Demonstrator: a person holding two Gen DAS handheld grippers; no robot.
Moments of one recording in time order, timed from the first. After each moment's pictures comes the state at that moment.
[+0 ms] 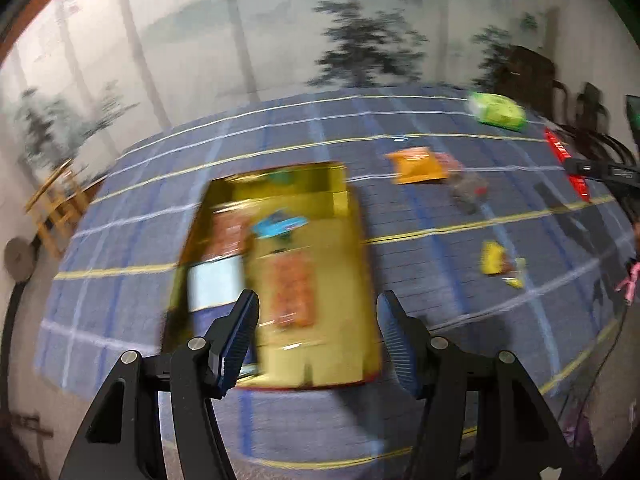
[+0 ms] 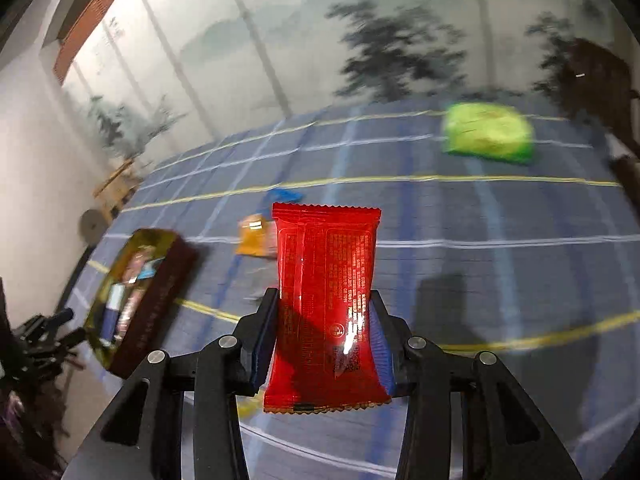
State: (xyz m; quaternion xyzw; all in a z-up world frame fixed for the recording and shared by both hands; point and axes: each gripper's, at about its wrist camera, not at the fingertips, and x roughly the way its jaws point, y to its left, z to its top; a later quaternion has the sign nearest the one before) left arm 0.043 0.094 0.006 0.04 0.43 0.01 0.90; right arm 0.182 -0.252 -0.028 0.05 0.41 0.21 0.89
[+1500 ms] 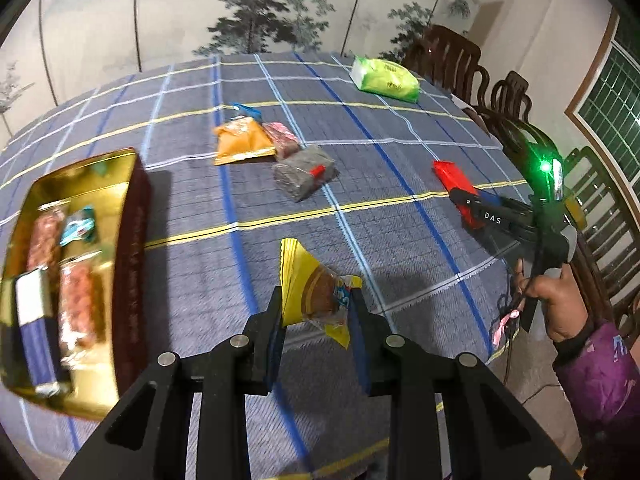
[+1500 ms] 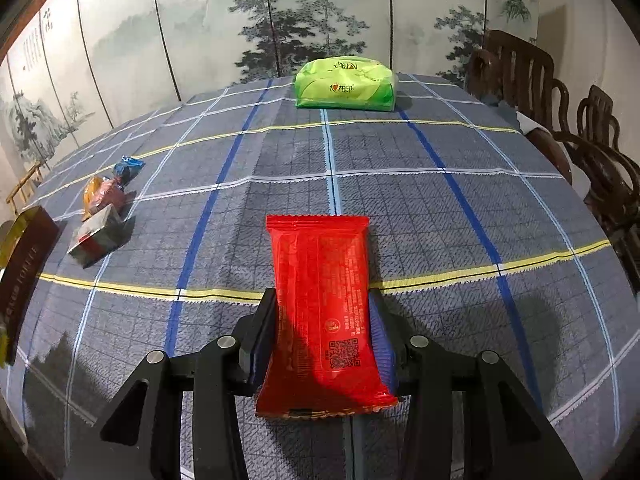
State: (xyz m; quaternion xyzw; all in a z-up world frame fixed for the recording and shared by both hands) left arm 0.077 -0.006 -0.016 -0.03 0.48 -0.14 0.87; right arm 0.186 -0.328 -0.115 0.01 0.41 0.06 0.91
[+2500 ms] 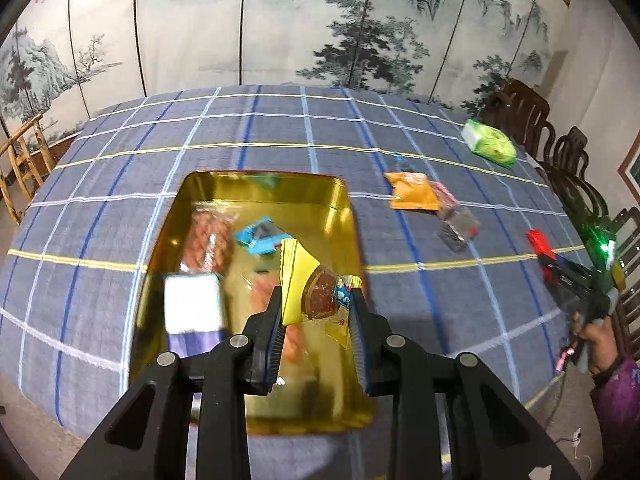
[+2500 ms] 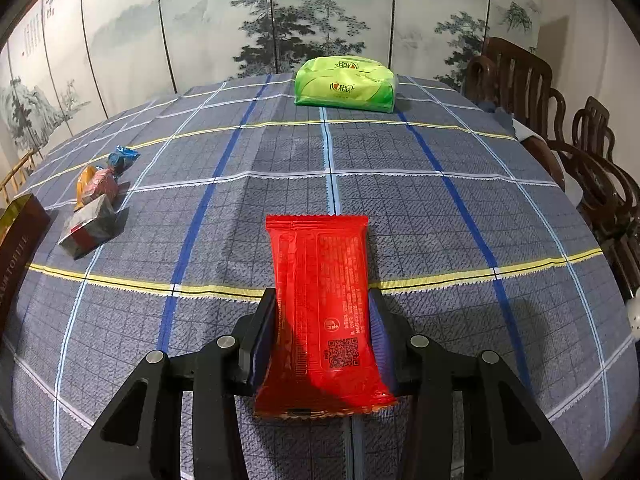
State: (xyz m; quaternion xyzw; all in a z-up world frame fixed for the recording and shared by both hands) left arm 0.083 0.150 0.009 -0.07 0.45 -0.01 0.89; right arm 0.185 -0.322 -0.116 -0.01 0.41 0.04 0.91
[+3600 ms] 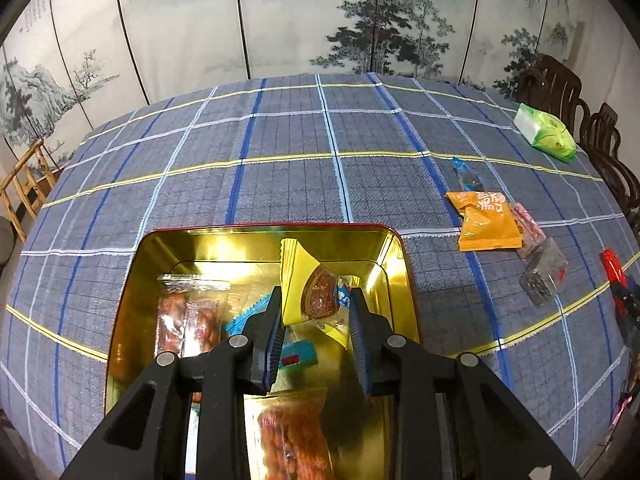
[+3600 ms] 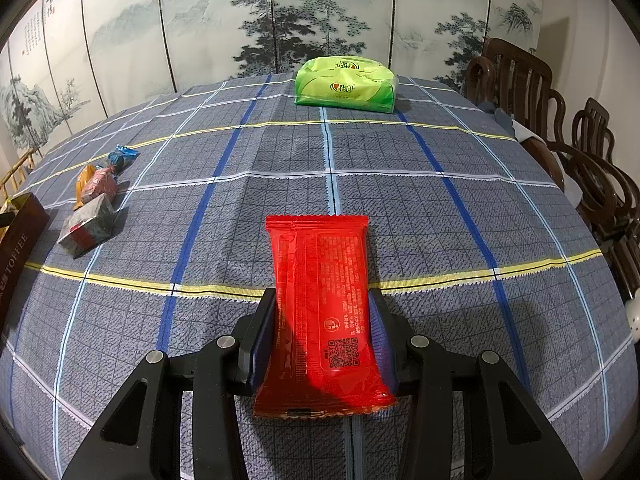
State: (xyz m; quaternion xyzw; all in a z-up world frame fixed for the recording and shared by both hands) left arm 0.193 0.147 -0.042 -0.01 0.47 0.03 0.88; right arm 0.186 -0.321 -0.116 -0.01 0.41 0.04 0.91
